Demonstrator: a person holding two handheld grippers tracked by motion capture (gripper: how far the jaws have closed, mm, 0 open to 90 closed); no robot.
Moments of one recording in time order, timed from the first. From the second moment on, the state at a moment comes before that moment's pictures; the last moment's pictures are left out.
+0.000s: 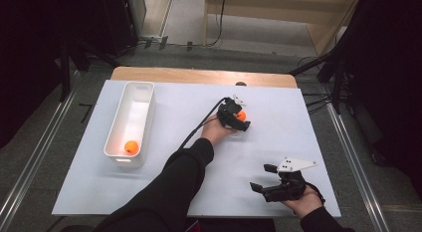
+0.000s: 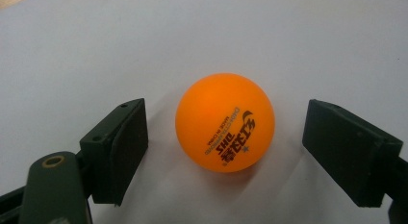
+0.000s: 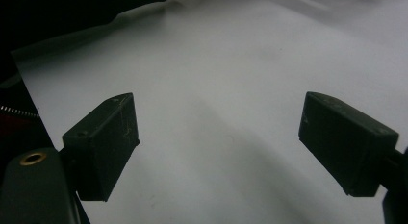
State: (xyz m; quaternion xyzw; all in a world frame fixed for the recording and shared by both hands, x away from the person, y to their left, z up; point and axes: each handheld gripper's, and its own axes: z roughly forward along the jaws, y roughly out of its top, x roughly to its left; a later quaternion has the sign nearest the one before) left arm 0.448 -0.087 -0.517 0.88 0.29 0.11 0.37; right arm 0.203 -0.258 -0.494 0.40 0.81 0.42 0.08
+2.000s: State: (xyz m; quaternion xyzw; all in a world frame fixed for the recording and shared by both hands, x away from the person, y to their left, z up) left arm 0.439 -0.075 -0.486 0.87 0.30 0.10 0.38; right arm 0.204 -0.259 -0.495 0.41 0.81 0.42 0.07
